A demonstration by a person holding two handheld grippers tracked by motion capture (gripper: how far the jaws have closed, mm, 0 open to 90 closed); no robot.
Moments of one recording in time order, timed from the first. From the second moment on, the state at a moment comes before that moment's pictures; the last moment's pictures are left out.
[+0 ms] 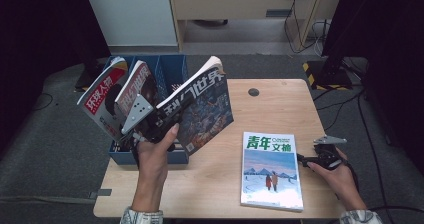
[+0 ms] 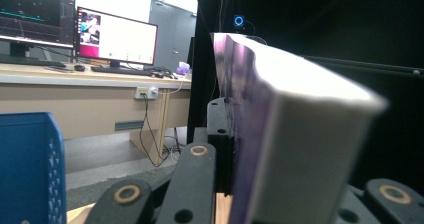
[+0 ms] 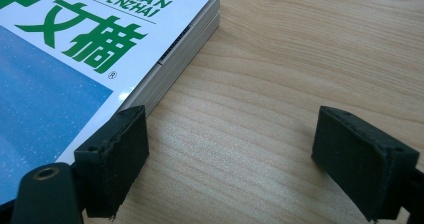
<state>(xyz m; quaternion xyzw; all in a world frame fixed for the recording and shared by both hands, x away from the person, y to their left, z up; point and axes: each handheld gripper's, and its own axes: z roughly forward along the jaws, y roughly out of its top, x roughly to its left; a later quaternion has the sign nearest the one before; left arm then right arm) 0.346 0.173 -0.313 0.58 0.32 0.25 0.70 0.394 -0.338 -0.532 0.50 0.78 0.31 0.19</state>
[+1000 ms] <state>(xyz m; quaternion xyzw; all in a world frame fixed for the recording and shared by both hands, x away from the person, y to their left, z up) 0.336 0.216 -0.298 0.55 0.35 0.28 0.71 0.393 -0.338 -0.533 0.50 0.78 0.32 0.20</state>
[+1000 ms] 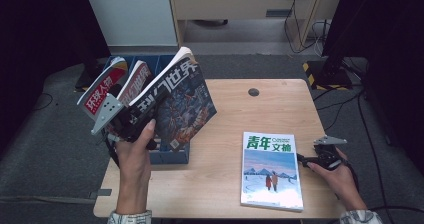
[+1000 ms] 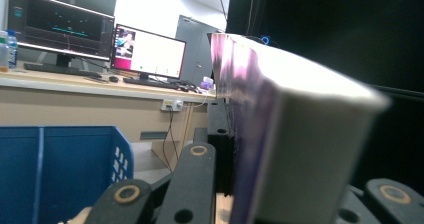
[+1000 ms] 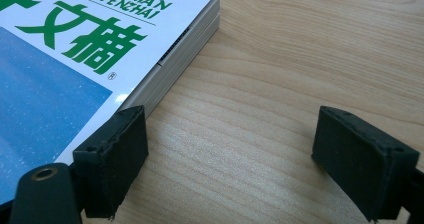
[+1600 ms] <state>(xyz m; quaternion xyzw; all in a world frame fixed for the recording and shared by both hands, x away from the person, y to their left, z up) 0.334 0.245 -0.296 0.53 0.37 0.29 0.70 0.393 -0.338 -0.534 0.50 0.78 0.32 0.20</state>
